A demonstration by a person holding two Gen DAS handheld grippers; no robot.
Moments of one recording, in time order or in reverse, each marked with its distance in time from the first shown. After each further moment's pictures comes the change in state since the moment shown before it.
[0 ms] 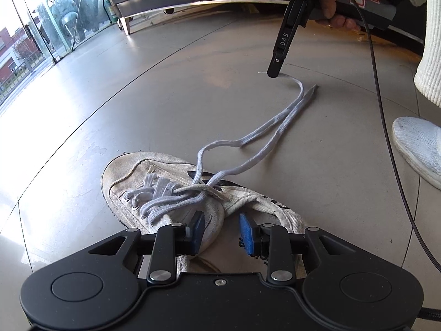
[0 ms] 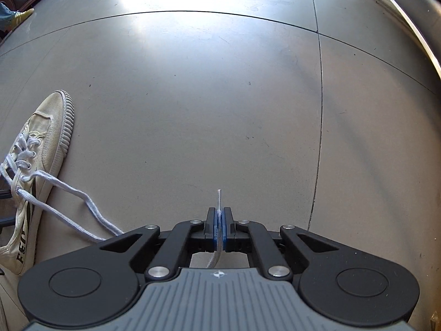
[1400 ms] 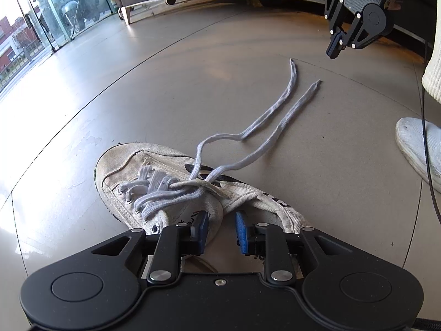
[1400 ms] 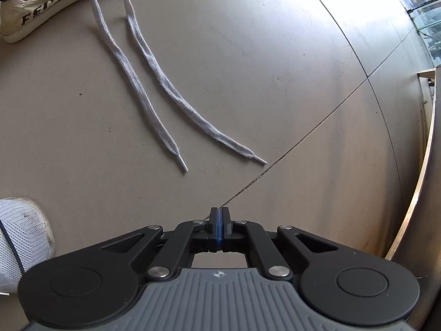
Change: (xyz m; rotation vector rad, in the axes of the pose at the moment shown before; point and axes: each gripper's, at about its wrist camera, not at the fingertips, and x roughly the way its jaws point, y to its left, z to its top) left arm 0.024 0.013 0.004 -0.026 0.037 -0.010; right arm -0.009 -0.018 -0.083 -0.659 0.236 -0.282
